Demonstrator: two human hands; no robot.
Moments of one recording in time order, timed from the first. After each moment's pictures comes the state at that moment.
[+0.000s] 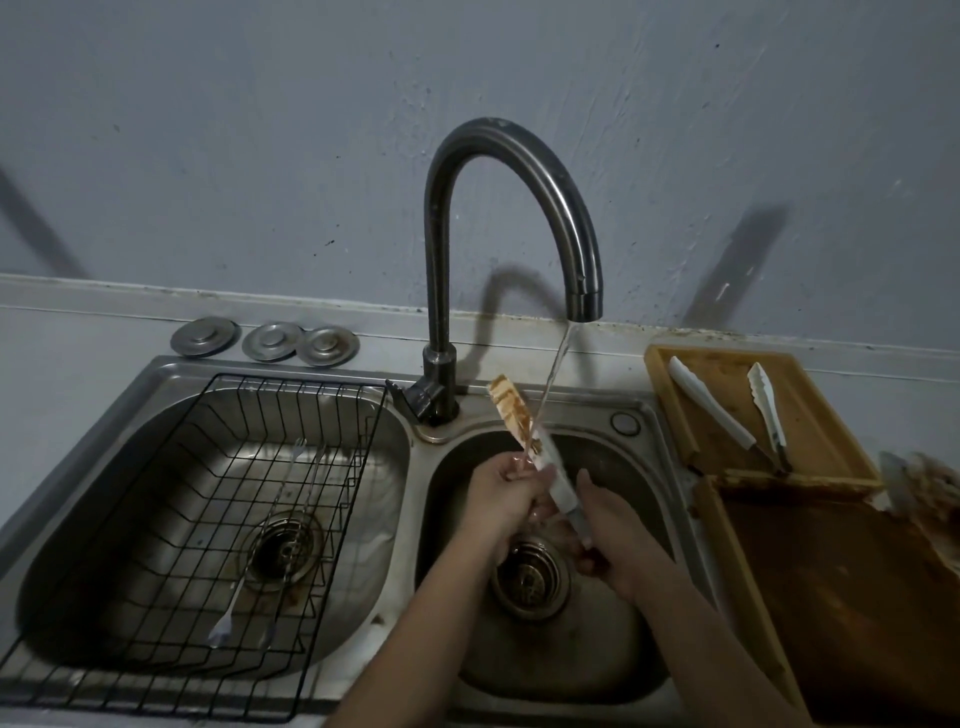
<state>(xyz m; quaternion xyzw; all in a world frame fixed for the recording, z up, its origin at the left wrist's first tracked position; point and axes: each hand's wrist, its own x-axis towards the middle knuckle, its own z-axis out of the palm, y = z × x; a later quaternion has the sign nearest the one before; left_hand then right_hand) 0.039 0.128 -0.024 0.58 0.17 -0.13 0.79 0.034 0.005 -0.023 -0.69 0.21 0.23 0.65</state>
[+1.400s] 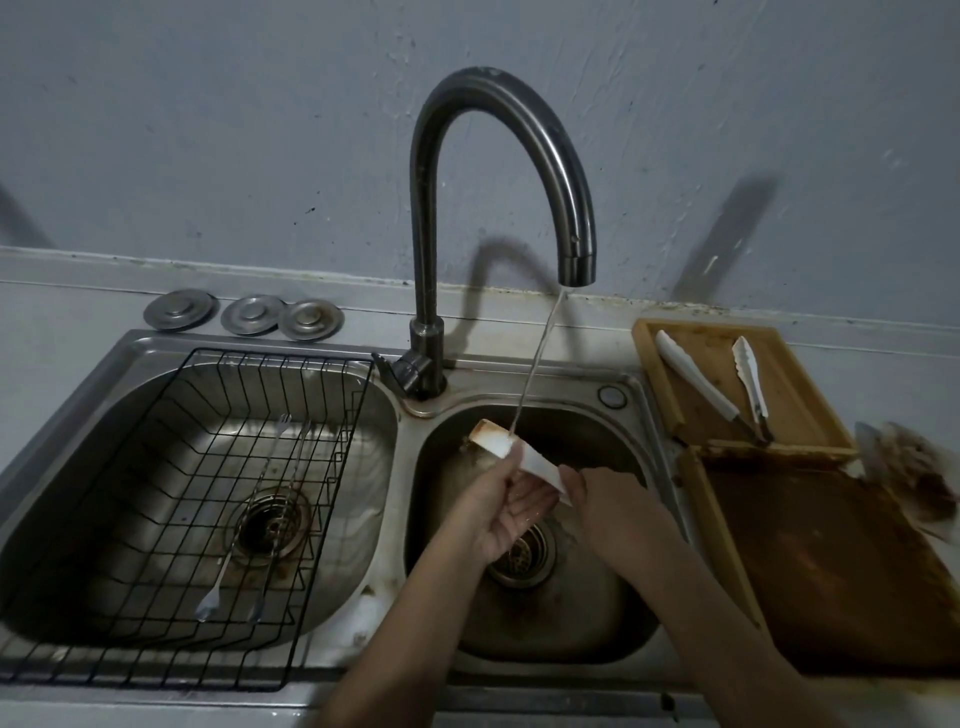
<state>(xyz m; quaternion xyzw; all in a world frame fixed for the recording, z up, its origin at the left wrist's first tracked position) 0.023 0.128 -0.032 0.38 0.26 -0.26 0.85 0.015 -0.001 -0.002 -0.97 0.02 0.14 0.18</state>
